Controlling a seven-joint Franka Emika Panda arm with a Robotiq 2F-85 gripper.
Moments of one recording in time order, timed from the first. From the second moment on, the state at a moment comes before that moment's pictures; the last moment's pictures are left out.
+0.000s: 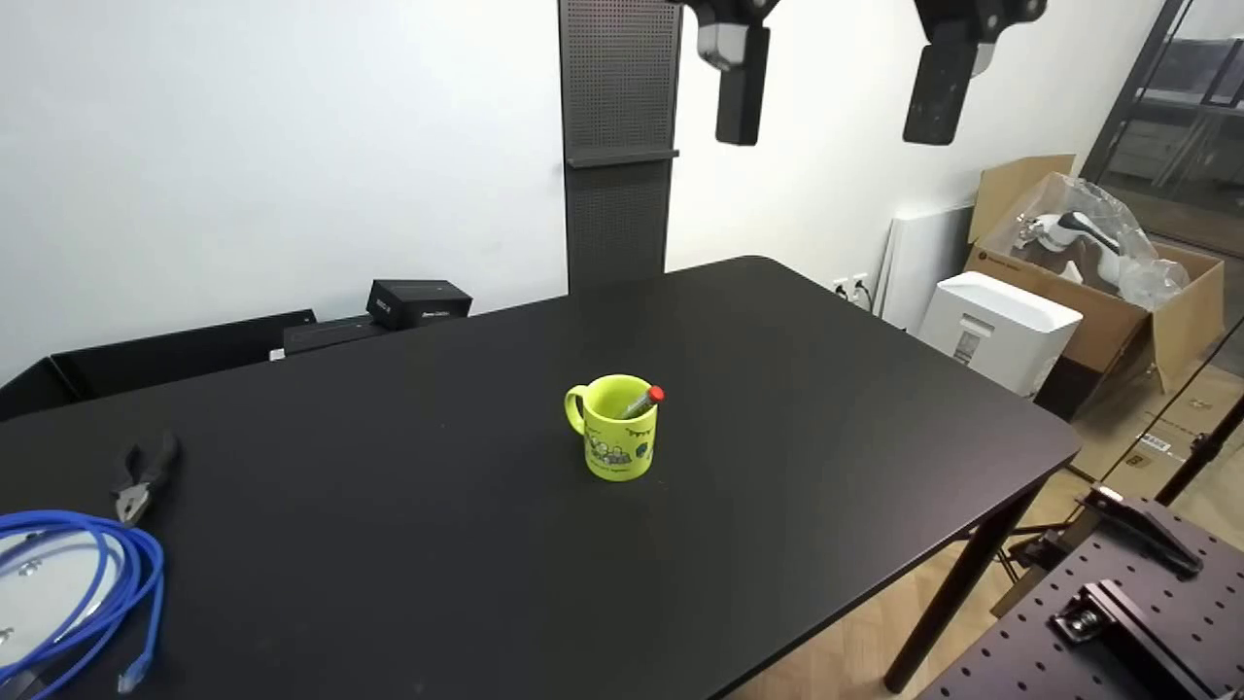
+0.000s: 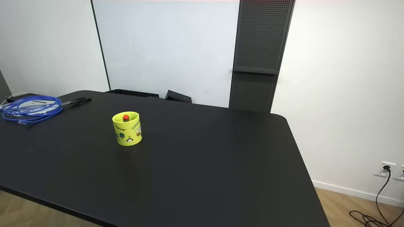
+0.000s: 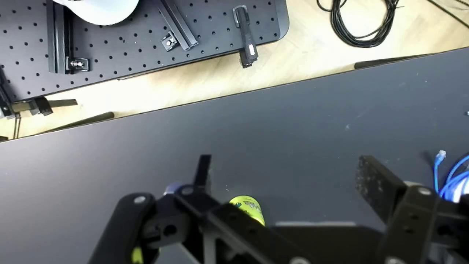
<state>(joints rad) 0.12 -0.70 0.30 -2.37 0.29 1.62 0.56</state>
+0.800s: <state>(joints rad) 0.06 -0.66 0.30 -2.37 0.15 1.75 0.55</state>
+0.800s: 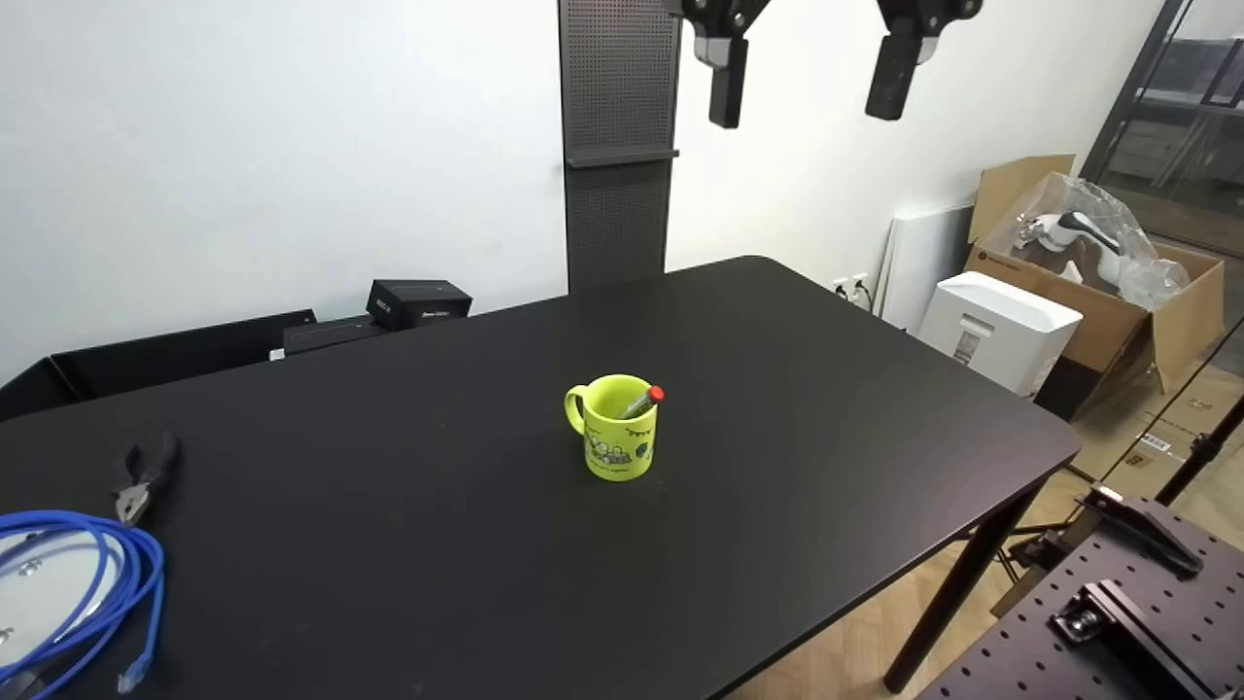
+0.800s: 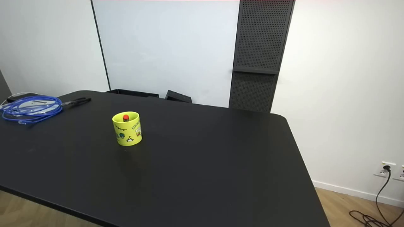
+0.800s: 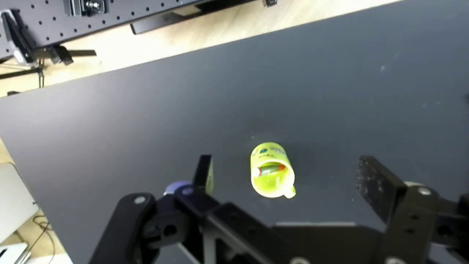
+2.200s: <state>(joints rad) 0.06 -0.08 0.15 -2.24 0.01 2.12 -0.04</state>
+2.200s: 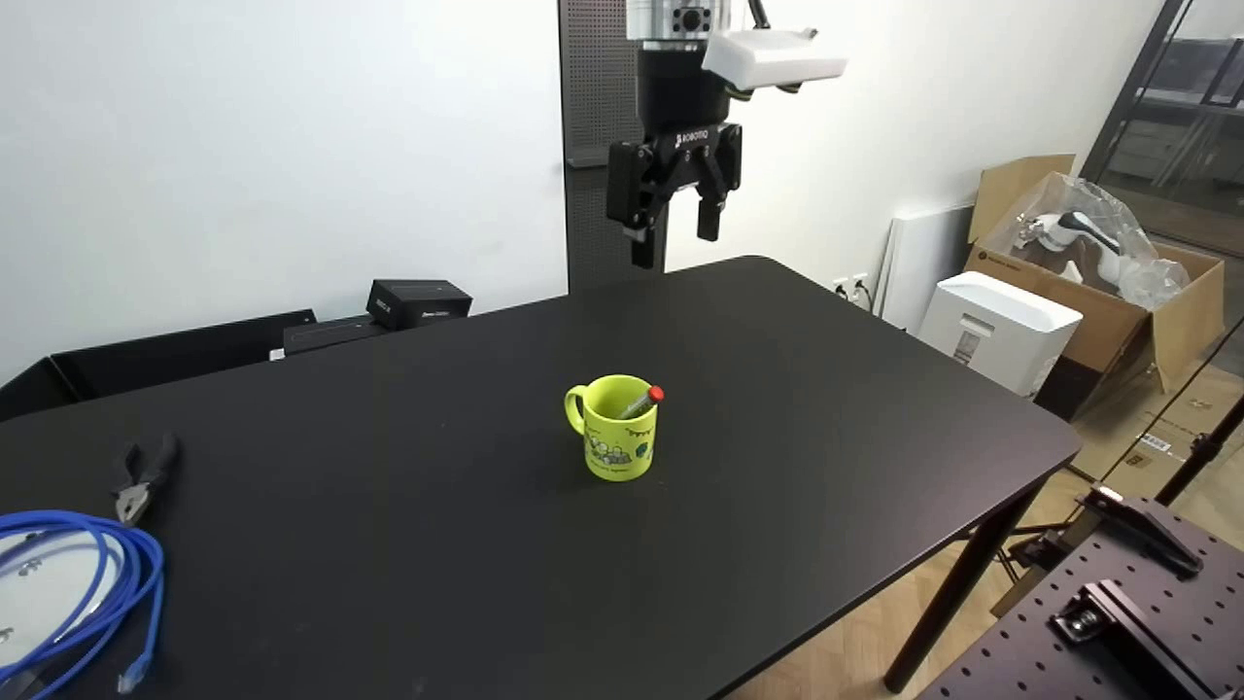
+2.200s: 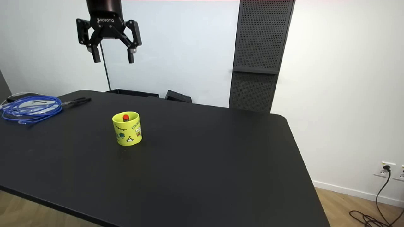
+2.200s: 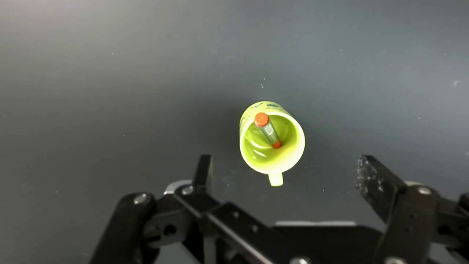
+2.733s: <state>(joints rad) 0.08 -0.07 0.15 -2.24 -0.04 2.19 -0.02</state>
